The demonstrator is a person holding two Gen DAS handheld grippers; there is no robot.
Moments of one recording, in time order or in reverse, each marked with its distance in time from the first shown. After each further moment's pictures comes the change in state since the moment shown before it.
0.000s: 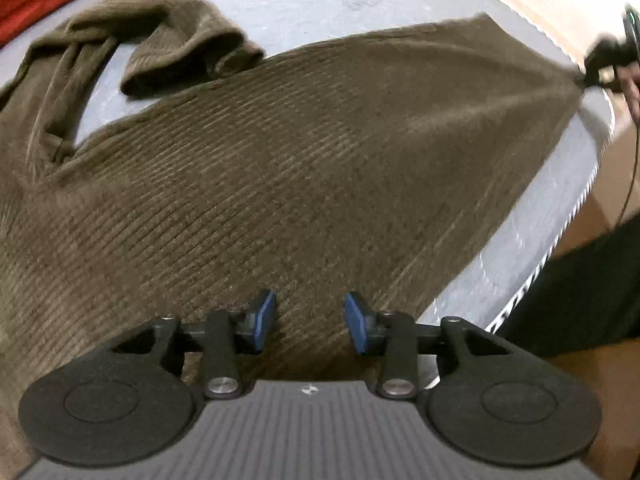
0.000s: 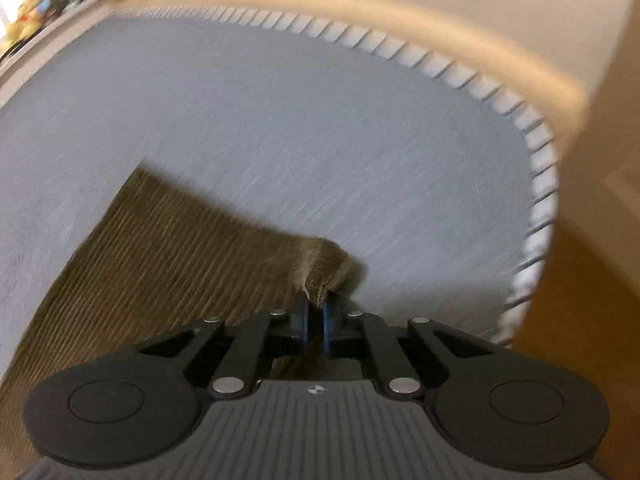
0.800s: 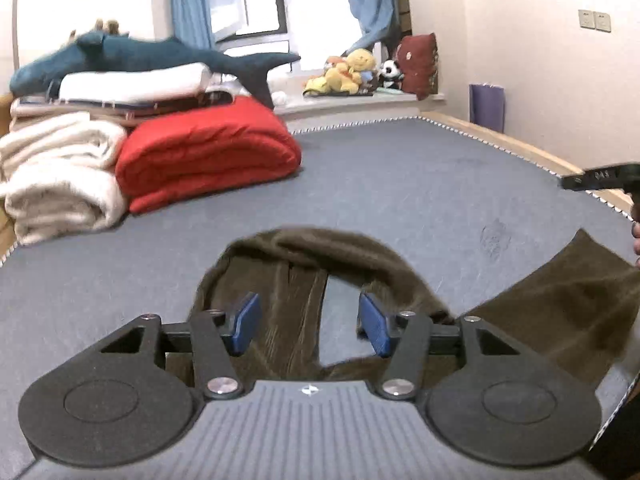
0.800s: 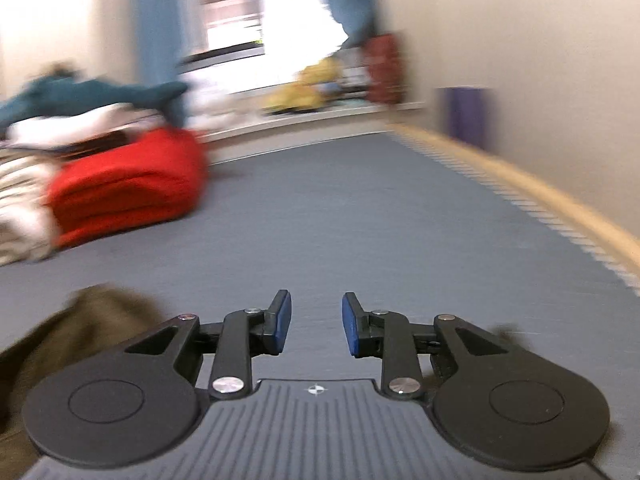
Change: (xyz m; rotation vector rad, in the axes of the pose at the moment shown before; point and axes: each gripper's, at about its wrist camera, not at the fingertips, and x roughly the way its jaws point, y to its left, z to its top) left arm -0.171 0.109 0.019 -0.163 -0.572 0.354; right arm -0.157 0.192 -0.062 -0.472 -0.375 0.664
